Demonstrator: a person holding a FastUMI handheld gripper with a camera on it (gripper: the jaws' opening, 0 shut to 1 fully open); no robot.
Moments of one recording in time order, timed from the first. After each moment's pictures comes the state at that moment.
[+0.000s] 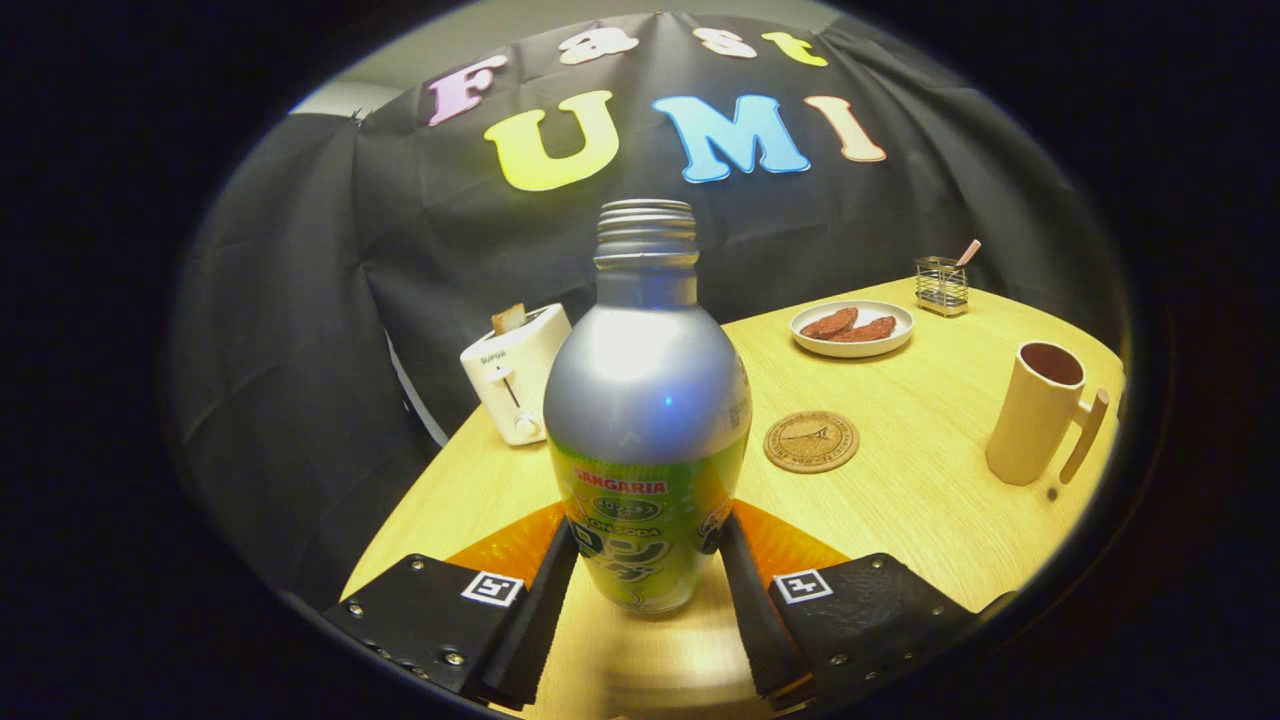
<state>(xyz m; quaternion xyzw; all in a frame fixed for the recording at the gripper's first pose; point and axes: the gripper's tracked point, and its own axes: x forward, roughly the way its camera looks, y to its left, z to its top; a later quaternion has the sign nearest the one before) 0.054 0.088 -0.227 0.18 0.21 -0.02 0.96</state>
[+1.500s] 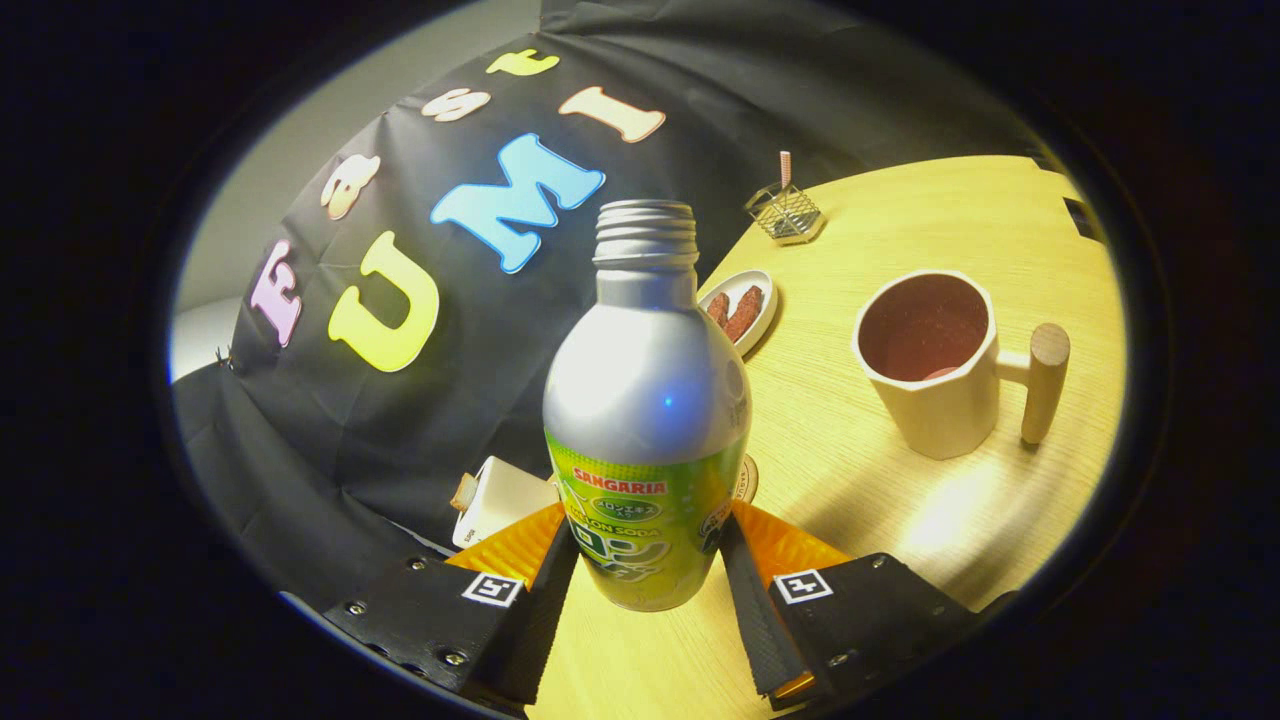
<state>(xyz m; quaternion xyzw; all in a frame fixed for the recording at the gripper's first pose) 0.052 -0.040 -0.200 0.47 0.17 -0.11 0.86</state>
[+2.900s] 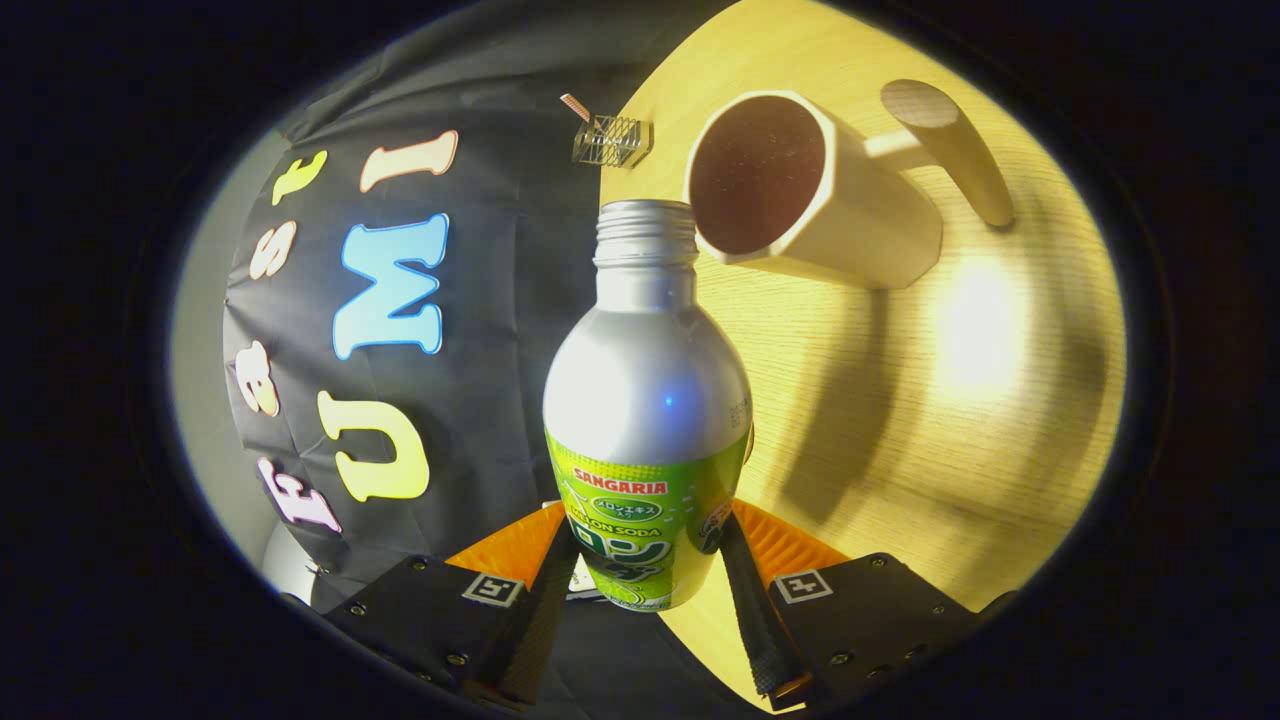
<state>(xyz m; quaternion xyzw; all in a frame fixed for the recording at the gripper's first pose) 0.055 -0.033 -0.211 0.73 0.19 -0.13 0.64</state>
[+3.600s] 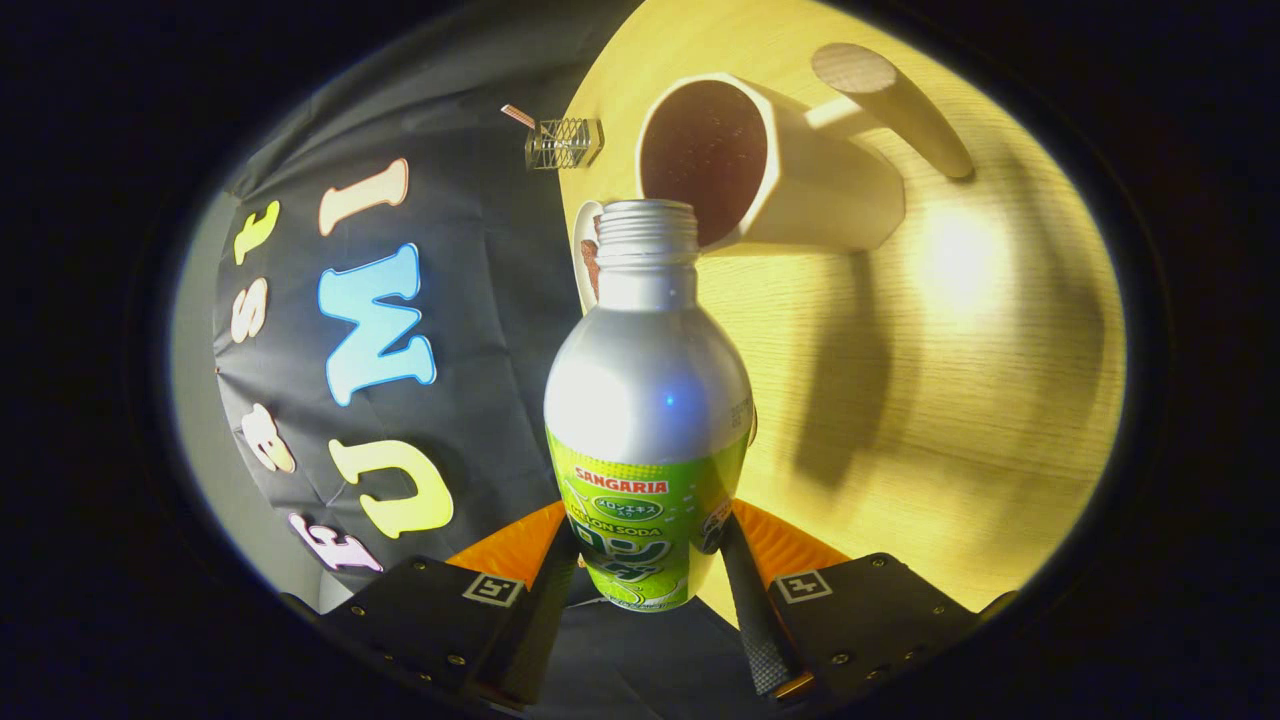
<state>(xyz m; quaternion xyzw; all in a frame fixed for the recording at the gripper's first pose) 0.054 -0.031 -0.201 0.78 0.19 -0.14 0.58</state>
